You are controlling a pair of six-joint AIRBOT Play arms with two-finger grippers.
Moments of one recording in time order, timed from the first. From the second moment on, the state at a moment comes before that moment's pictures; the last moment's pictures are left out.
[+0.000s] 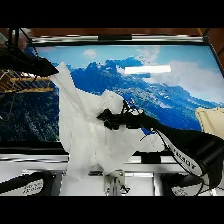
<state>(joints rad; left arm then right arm) -0.08 -1.32 1.73 1.13 -1.37 -1.27 0.56 -1.66 0.91 0.04 0.66 1.26</state>
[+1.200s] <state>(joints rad) -0.10 -1.30 1.56 1.34 -1.46 -1.30 0.16 -1.37 0.97 0.09 0.96 1.21</state>
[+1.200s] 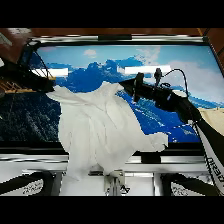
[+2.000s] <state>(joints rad) -0.17 -1.24 0.97 1.39 -1.15 -1.47 0.18 -1.40 0.97 -0.76 1.46 1.65</state>
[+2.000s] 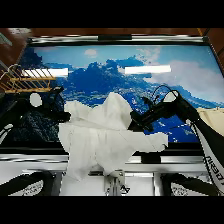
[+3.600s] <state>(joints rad) -0.18 -1.23 1.02 1.37 -1.07 -1.51 0.81 -1.46 1.18 -1.27 1.04 1.45</state>
